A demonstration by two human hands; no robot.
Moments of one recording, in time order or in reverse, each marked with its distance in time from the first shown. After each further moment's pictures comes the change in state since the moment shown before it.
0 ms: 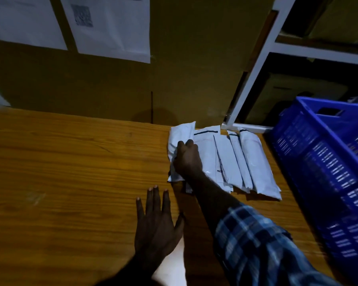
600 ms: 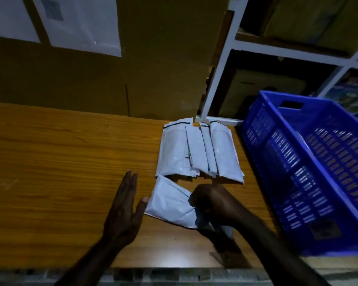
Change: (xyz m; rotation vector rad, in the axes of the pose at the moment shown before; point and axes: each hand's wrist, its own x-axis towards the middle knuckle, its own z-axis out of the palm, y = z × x) left_hand -0.030 0.006 -0.016 -0.670 0.293 0.171; right_hand -0.156 0.146 -0.100 0.168 -0.414 -0.397
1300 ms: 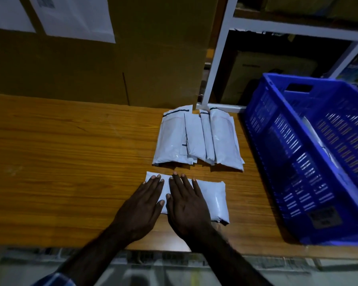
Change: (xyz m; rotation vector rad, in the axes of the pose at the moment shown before) left_hand -0.016 0.013 0.029 0.512 -0.432 0.233; right_hand -0.006 -0.033 0.112 -0.276 0.420 0.088
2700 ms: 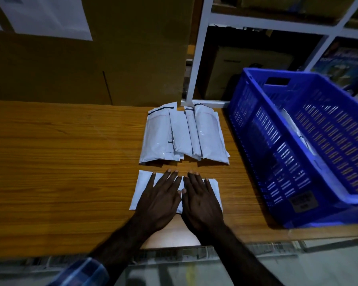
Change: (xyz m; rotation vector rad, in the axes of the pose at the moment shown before) left_hand 0.048 0.062 0.006 0.099 -0.085 0.035; right_hand -0.024 0.044 -0.022 -0.032 -0.037 0.203
